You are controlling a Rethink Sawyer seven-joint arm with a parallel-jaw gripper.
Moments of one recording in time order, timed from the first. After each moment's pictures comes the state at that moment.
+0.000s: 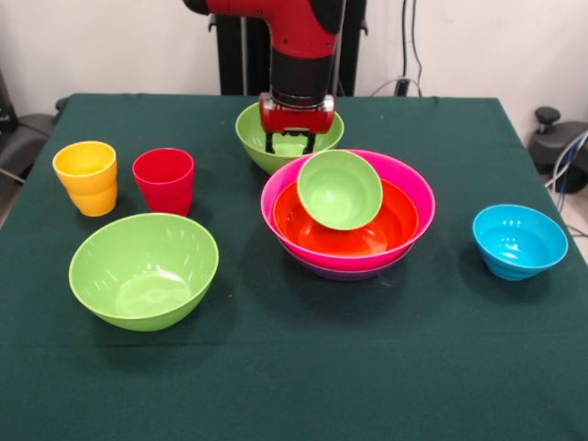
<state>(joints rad) -0.29 -0.42 -0.05 1.91 -0.37 0.00 1.73</state>
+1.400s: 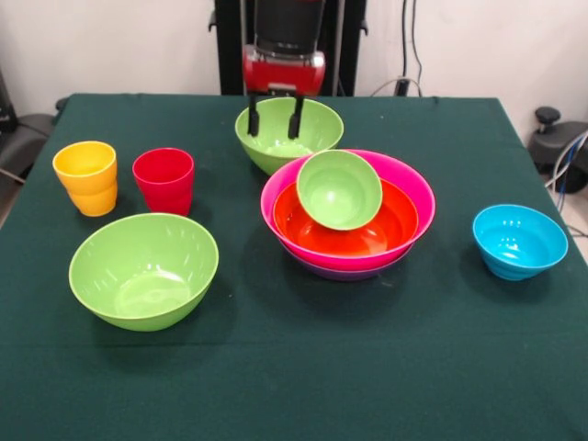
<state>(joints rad) -0.35 -0.66 -0.02 2.02 -0.36 0.03 1.73</state>
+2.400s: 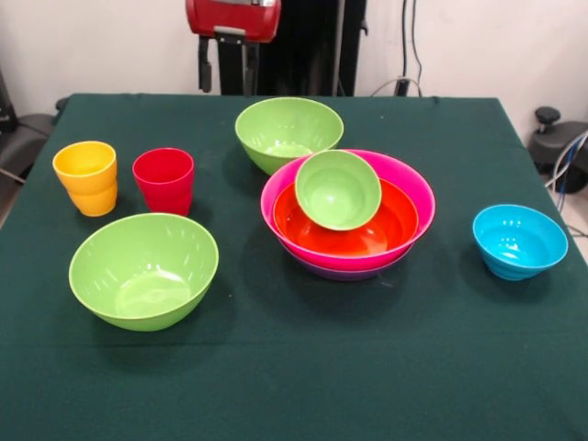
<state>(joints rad) -0.57 -0.89 0.14 2.08 -0.33 0.19 1.73</state>
